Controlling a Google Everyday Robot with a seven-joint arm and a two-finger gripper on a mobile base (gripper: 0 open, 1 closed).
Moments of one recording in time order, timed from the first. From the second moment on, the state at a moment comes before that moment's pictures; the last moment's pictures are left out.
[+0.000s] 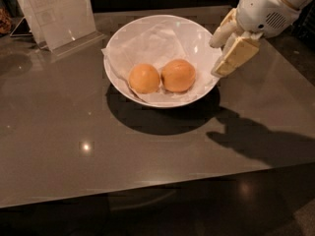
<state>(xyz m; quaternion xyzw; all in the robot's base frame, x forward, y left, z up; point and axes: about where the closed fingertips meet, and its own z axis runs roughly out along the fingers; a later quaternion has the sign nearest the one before) 0.537 -0.136 0.975 -0.67 0.70 0.08 0.24</state>
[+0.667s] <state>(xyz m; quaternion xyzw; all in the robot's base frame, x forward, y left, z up) 0.567 -0.117 0.956 -0.68 0.69 0.11 0.25</state>
